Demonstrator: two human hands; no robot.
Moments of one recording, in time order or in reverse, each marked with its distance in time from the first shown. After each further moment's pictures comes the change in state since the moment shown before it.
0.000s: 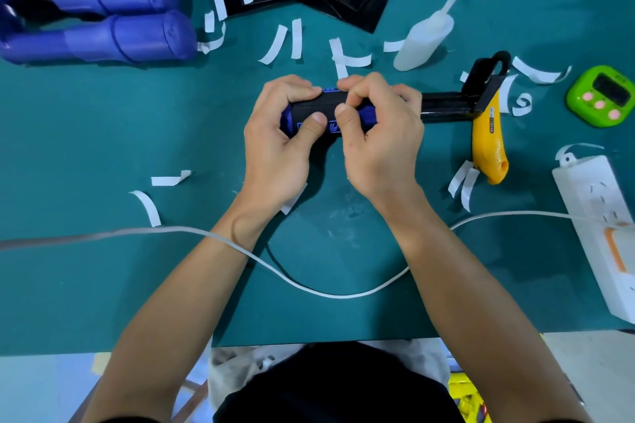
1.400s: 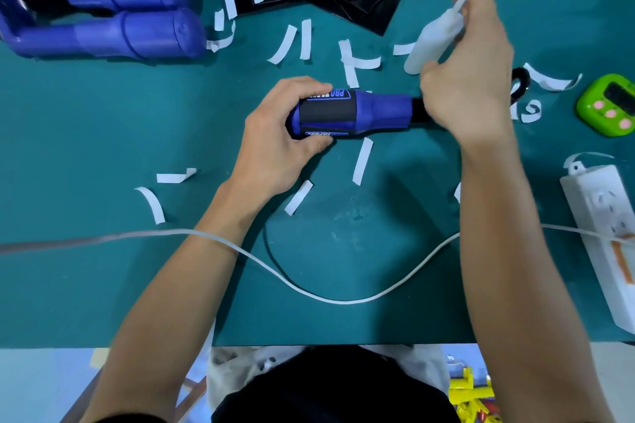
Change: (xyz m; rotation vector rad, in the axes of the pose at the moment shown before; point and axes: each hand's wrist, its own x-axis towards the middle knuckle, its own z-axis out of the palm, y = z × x) left_hand 0.013 -0.021 -0.022 0.197 -0.181 0.124; right_hand 0.086 0.016 -0.052 -0.171 -0.180 0.336
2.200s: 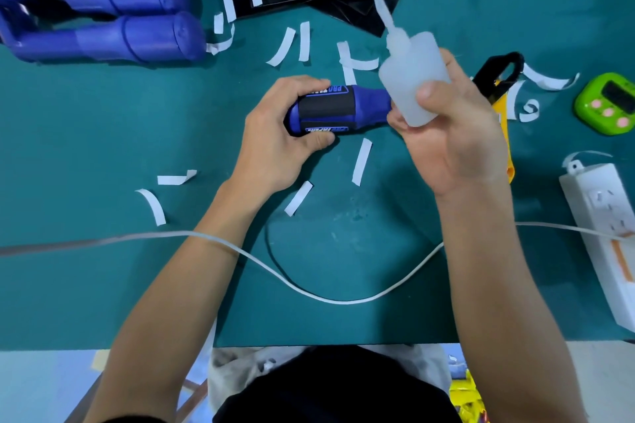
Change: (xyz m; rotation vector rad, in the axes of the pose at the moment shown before) left_hand 0.004 0.005 -0.001 -0.034 -0.005 -0.065; right_hand -0.051 -0.002 0.000 1.271 -0.388 0.267
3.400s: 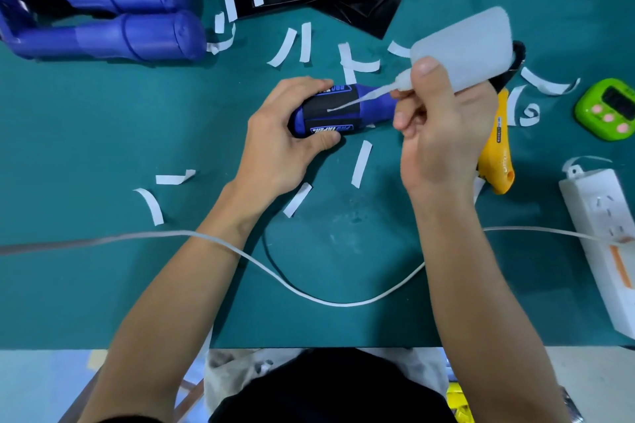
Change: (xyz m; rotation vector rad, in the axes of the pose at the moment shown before) left_hand 0.000 0.002 0.005 0.024 0.044 0.034; right_hand 0.003 0.017 0.025 -0.198 0.306 -0.360
